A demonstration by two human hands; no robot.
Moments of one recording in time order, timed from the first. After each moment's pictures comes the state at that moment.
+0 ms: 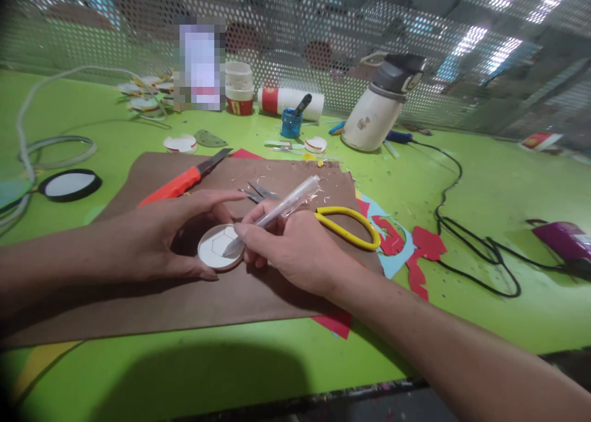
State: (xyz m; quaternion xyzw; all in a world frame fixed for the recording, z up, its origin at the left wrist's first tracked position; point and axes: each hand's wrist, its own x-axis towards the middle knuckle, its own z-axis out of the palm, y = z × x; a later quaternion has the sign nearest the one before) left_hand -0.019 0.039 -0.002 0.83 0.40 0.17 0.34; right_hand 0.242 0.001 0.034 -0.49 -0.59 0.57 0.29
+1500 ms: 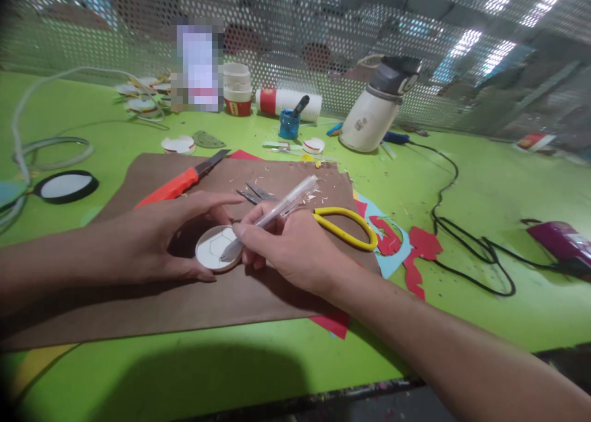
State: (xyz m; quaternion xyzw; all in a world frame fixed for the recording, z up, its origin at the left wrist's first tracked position) left_hand -0.018 0.039 0.001 0.84 0.38 0.17 0.33; right_hand 0.242 -0.001 0.033 -0.48 -0.59 0.57 0.30
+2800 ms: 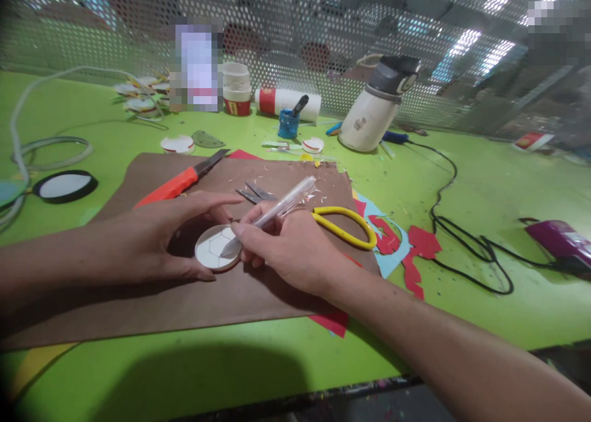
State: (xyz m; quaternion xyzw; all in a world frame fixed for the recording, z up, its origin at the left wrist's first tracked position) left_hand -0.017 0.042 -0.002 0.84 0.39 0.16 0.35; right_hand 0.244 0.001 0.026 -0.47 -0.59 0.57 0.32
